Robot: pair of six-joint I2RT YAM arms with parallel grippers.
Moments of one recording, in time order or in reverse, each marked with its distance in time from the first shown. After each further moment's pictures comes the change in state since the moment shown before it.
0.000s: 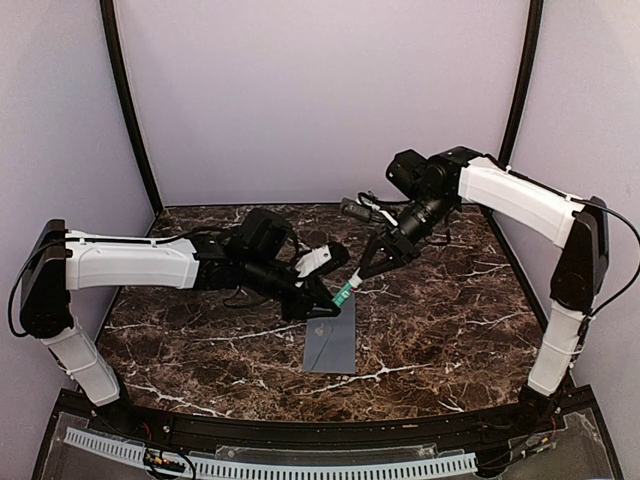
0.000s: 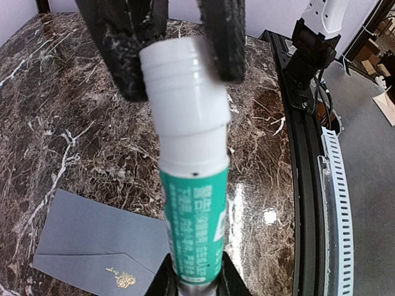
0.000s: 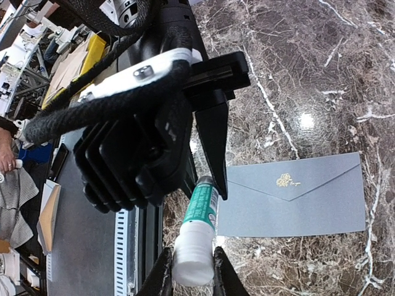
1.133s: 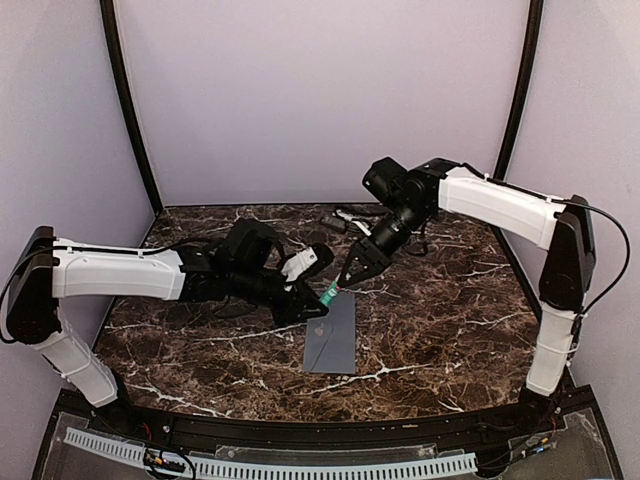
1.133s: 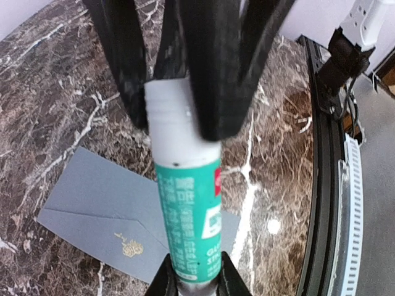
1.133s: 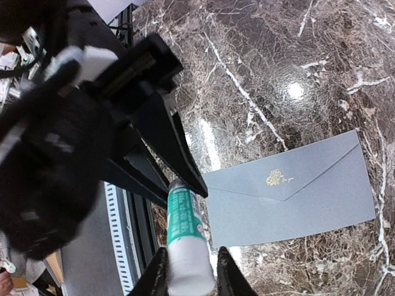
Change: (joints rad) left arm 0.001 -0.084 -0.131 0.055 -0.128 -0.118; right arm 0.079 0.056 -0.008 0.169 0.119 0.306
